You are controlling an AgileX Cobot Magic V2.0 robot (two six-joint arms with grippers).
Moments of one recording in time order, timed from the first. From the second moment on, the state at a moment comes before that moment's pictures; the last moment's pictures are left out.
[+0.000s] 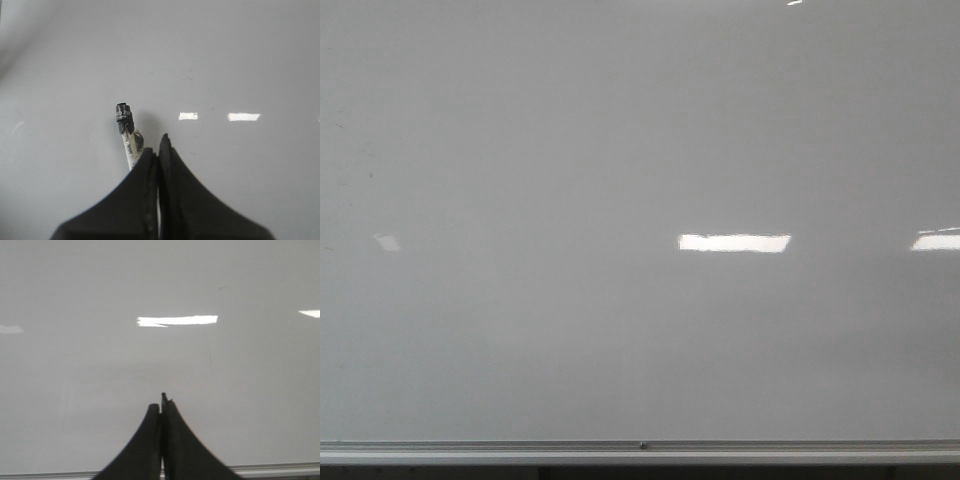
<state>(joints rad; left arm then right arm) 0.00 -0.01 0.01 -0.03 0.13 0.01 -0.05 -0.01 0.03 0.07 0.22 0.02</state>
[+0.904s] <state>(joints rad) 0.00 -0.01 0.00 -0.03 -0.04 0.01 -0.05 -0.01 0.02 0.07 0.17 0.02</state>
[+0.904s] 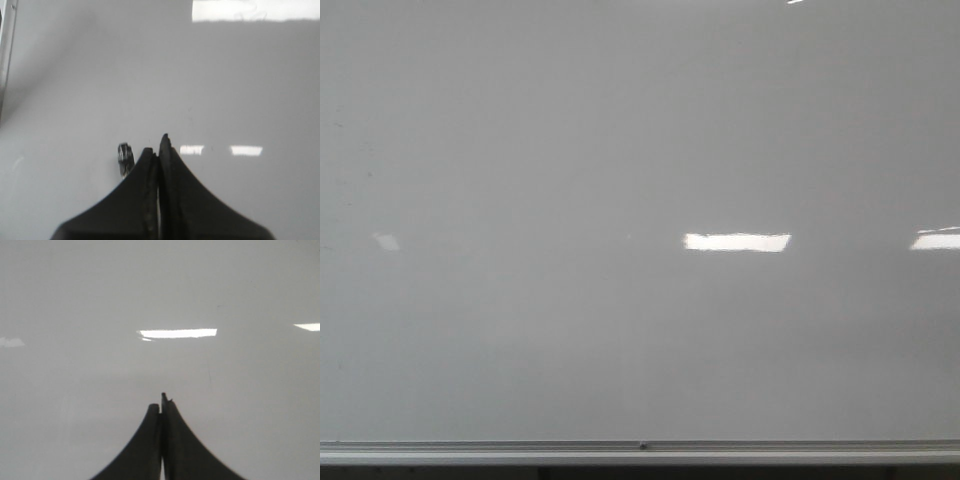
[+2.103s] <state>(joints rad) 0.00 0.47 -0.39 -0.04 0.20 0.01 -0.05 0.33 -0.42 0.07 0.35 0.02</state>
